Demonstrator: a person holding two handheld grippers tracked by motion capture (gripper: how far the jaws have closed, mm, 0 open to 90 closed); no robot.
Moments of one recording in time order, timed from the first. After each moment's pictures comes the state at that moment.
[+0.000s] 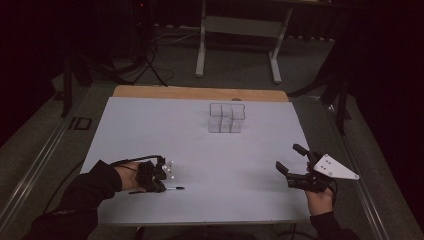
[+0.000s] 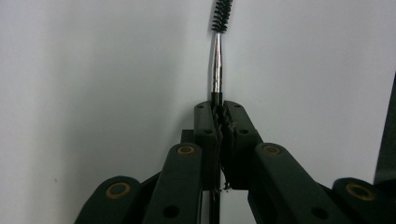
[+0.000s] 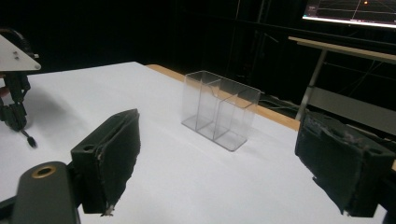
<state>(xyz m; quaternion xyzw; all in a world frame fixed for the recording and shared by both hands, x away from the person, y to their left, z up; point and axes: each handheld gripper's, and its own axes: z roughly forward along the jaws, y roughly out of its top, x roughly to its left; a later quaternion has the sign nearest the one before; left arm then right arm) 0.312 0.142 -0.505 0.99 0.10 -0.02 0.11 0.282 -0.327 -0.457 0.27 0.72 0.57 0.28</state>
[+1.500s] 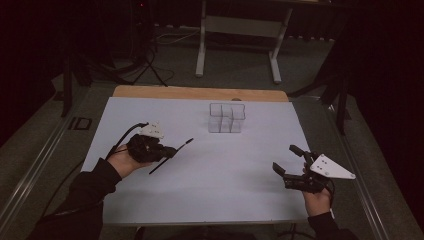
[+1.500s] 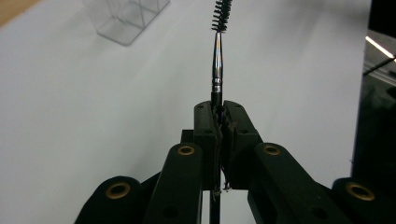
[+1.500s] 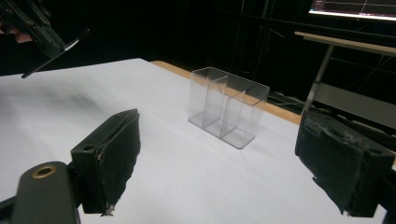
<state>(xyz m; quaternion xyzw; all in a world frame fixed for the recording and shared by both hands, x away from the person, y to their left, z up) 0.329 0.164 -0.424 0.88 0.25 0.08 0.39 0.281 -0.319 -0.458 0.27 0.73 0.57 0.27</state>
